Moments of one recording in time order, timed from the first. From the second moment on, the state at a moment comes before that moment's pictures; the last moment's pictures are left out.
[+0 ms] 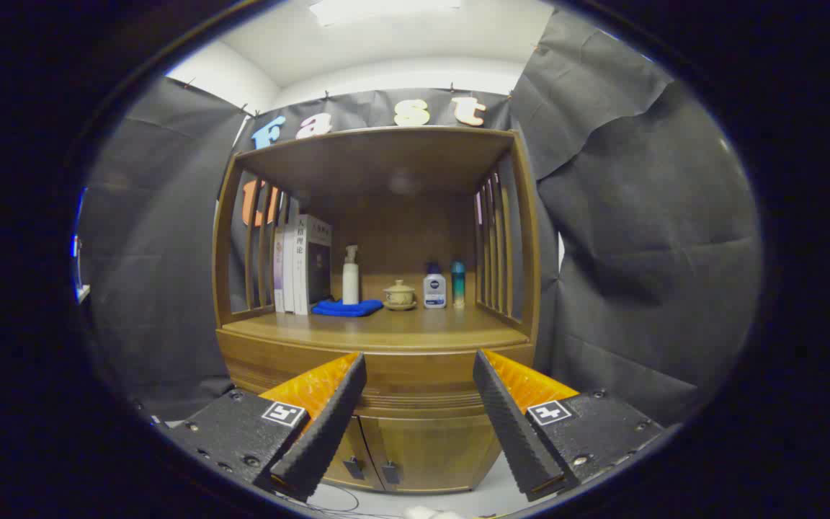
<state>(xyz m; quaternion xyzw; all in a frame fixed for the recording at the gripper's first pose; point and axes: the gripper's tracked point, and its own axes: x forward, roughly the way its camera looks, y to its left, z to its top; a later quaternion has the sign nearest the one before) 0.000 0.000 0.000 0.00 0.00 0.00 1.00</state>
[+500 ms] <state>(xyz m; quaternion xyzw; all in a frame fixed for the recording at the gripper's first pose) -0.010 0.016 0.018 -0.02 -0.02 0.01 1.00</state>
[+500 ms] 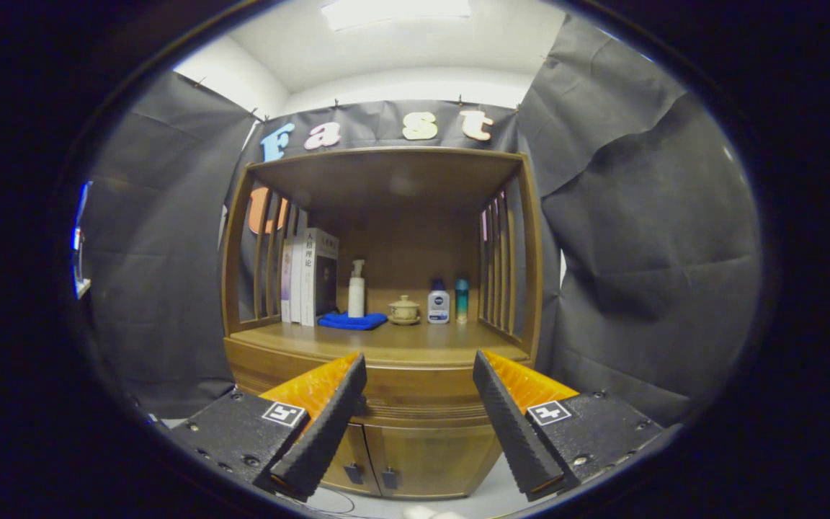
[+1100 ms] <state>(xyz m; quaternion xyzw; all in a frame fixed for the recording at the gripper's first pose) 0.000 0.042 -0.011 0.00 0.00 0.02 1.00</state>
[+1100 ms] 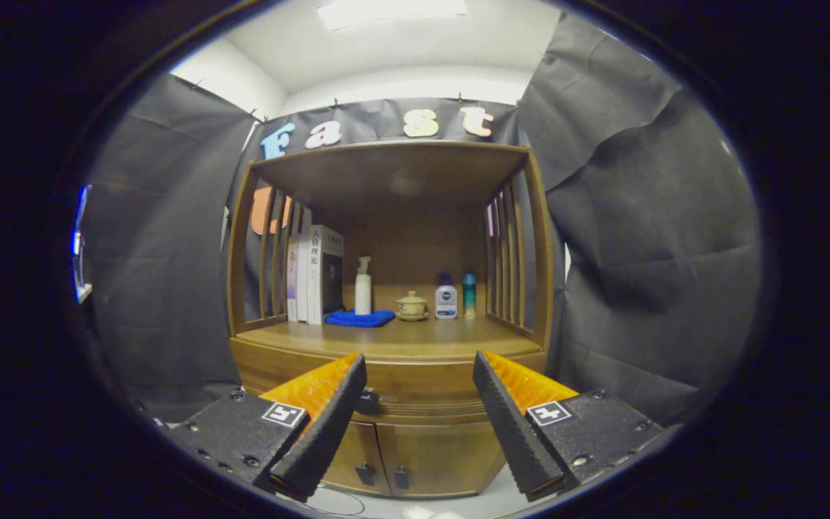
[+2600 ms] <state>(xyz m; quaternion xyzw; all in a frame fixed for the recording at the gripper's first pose) 0.148 0.100 -0.156 -0.03 0.11 -0.02 0.99</state>
